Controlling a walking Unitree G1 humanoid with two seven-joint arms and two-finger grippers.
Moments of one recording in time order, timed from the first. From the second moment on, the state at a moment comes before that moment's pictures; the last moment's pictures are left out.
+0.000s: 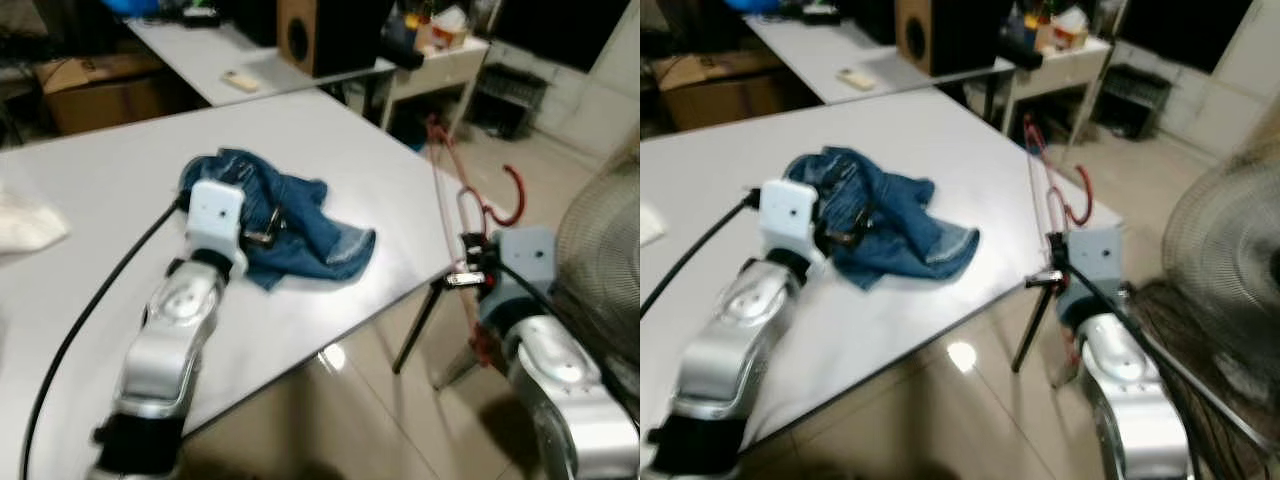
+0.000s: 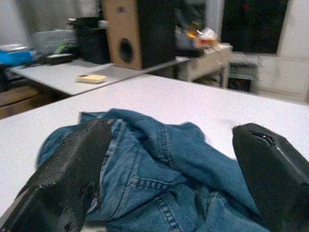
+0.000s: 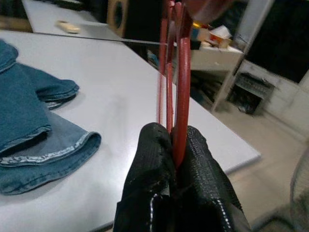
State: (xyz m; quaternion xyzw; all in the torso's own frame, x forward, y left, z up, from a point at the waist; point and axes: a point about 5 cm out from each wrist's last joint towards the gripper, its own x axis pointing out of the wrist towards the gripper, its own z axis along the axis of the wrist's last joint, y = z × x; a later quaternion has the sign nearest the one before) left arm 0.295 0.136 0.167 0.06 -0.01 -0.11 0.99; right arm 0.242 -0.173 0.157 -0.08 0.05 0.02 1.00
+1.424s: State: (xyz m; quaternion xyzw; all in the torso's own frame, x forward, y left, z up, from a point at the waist) left arm 0.350 0.200 0.134 0.10 0.13 0.00 0.99; right arm 0.242 -0.191 0.161 -0.07 0.05 0.04 1.00
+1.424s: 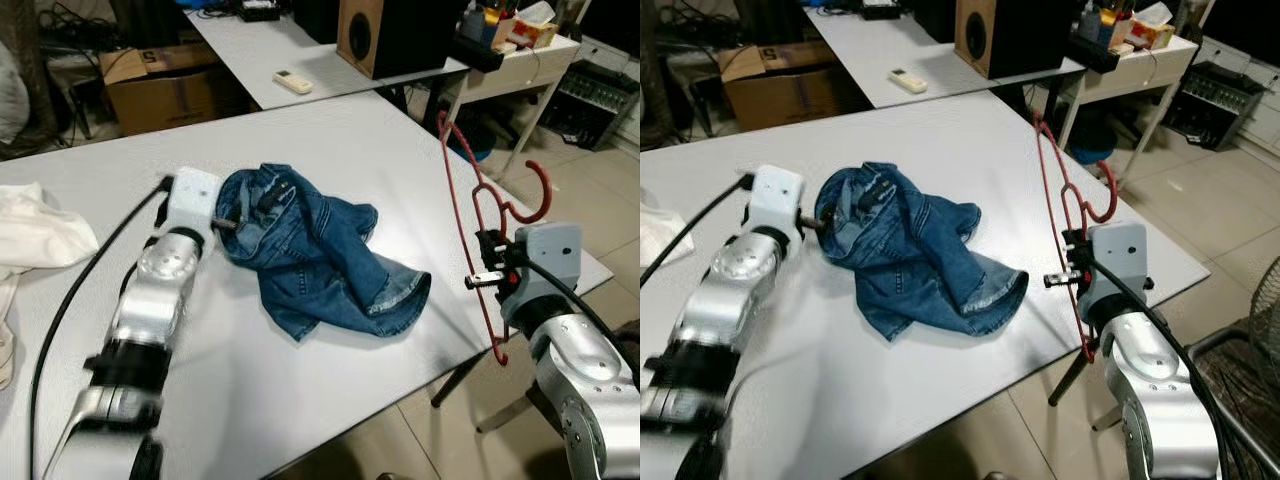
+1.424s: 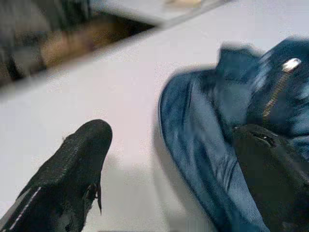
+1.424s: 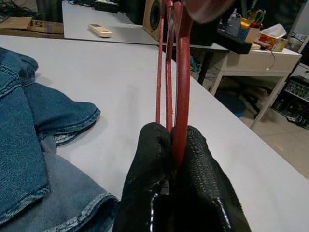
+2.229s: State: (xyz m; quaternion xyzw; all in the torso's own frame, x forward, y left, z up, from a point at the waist) left arm 0.373 0.183 0.104 -0.21 0.19 -0.04 0.96; right arm 0.245 -0.178 0.160 -0.06 0.03 0.05 1.00
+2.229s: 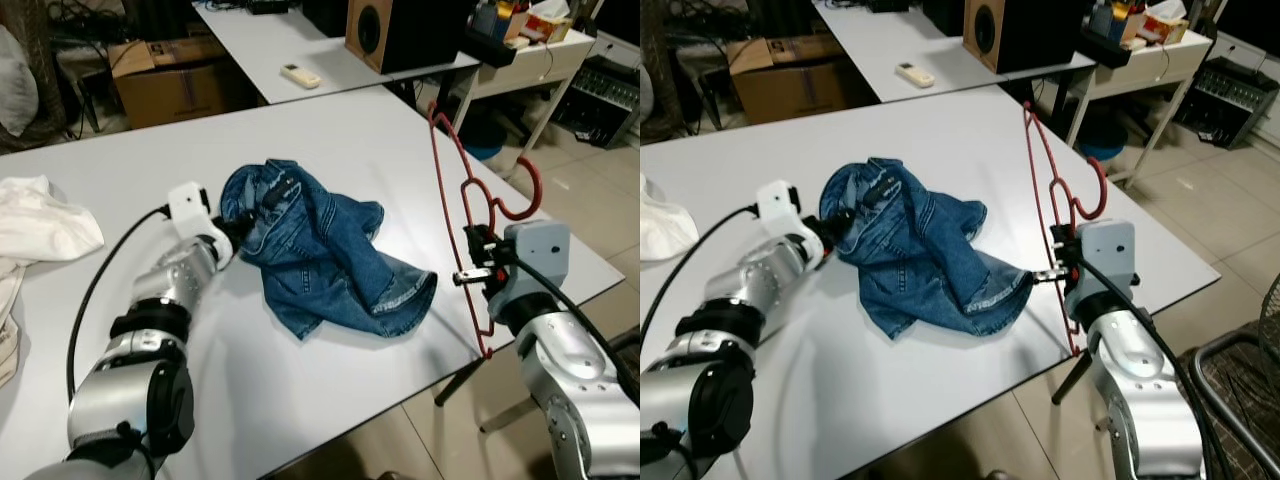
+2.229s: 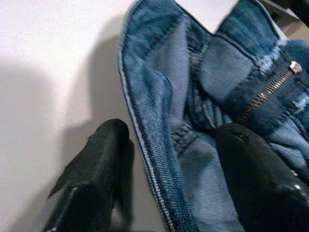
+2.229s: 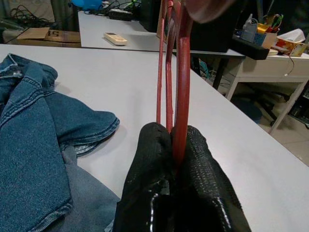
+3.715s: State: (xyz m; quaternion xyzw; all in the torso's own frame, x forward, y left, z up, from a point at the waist) left arm 0.396 0.209 0.161 -0.03 0.08 -0.01 1.00; right arm 0.246 -0.172 0.156 -0.06 0.03 0.06 1.00
